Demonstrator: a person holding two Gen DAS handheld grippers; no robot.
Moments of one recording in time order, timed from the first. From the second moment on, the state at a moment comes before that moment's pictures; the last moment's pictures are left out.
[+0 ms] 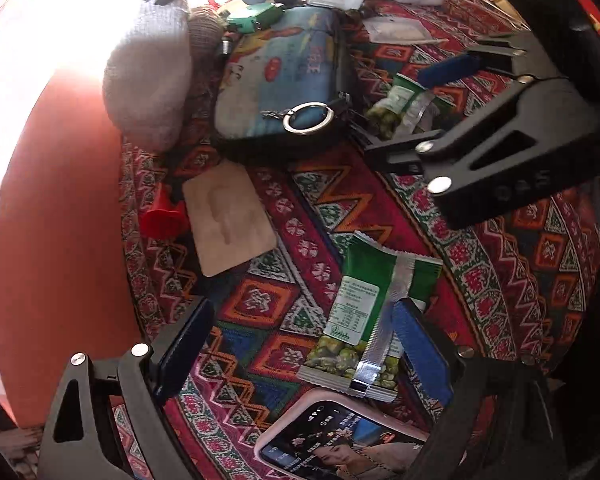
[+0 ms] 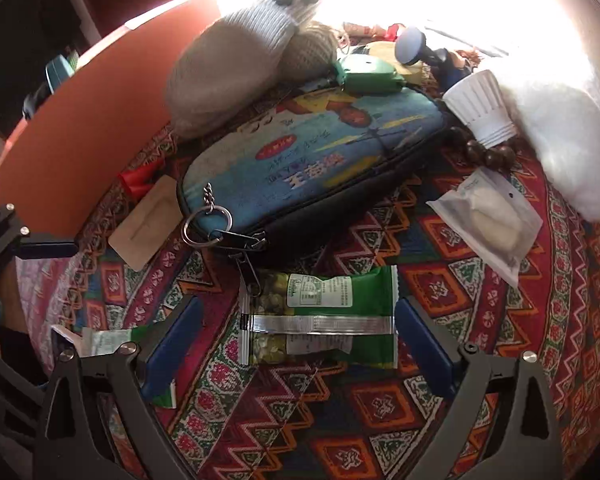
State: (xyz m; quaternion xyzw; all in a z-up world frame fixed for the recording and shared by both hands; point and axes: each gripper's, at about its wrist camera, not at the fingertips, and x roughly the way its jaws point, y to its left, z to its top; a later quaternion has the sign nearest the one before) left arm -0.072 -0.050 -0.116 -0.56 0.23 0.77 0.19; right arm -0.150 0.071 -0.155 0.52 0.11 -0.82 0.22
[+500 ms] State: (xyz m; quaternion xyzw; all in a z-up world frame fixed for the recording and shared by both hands) left arm -0.060 -0.037 -0.123 -0.57 0.25 0.75 0.21; right arm -0.136 0.096 -0.139 0.54 0.06 -0.81 0.22
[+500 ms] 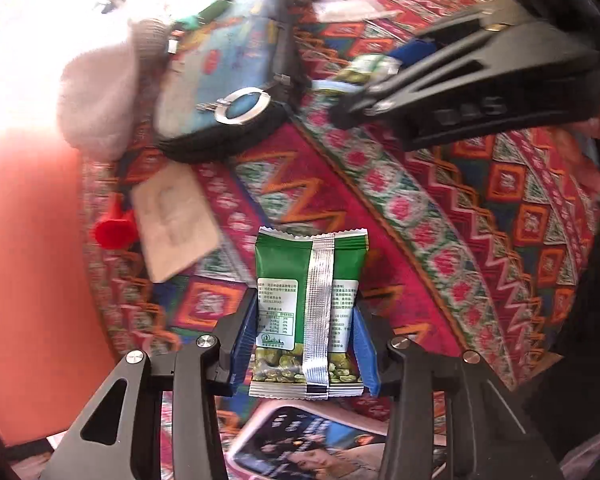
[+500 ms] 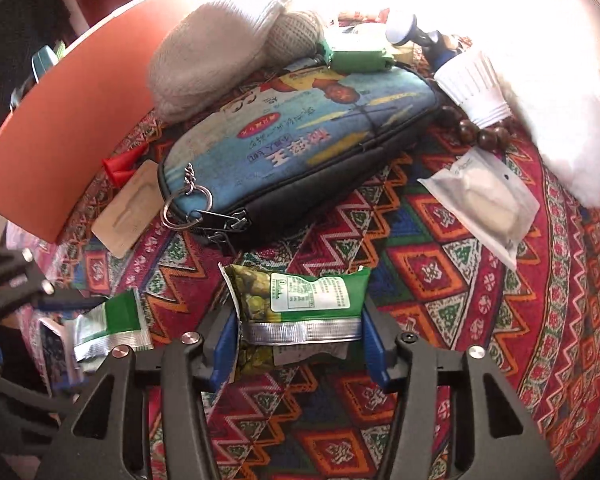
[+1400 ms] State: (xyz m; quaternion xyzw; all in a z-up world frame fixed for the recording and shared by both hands) left arm -0.046 -0.156 0.068 -0.36 0.06 0.92 0.17; right arm -0.074 0.088 0.055 0.28 -0.03 -0.94 0.22
